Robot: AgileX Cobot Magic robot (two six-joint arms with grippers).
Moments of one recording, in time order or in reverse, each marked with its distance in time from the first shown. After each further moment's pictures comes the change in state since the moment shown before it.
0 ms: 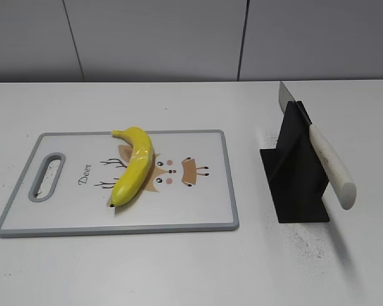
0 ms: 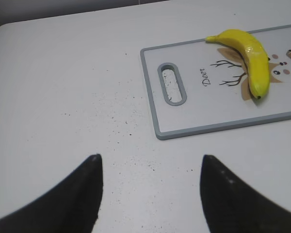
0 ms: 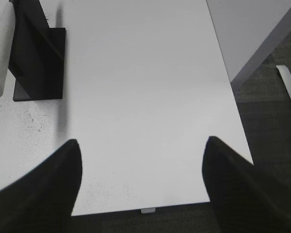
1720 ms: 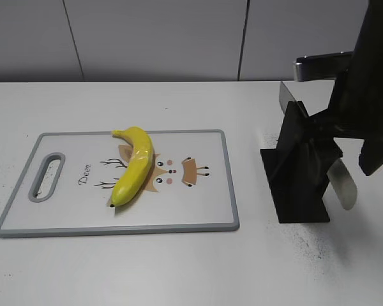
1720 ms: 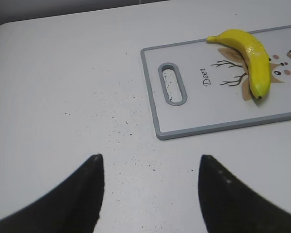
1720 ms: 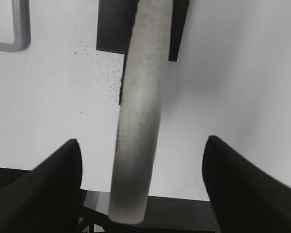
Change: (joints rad) left arm 0.000 0.000 0.000 0.000 0.000 -0.004; right arm 0.327 1.435 -0.546 0.155 0.048 0.165
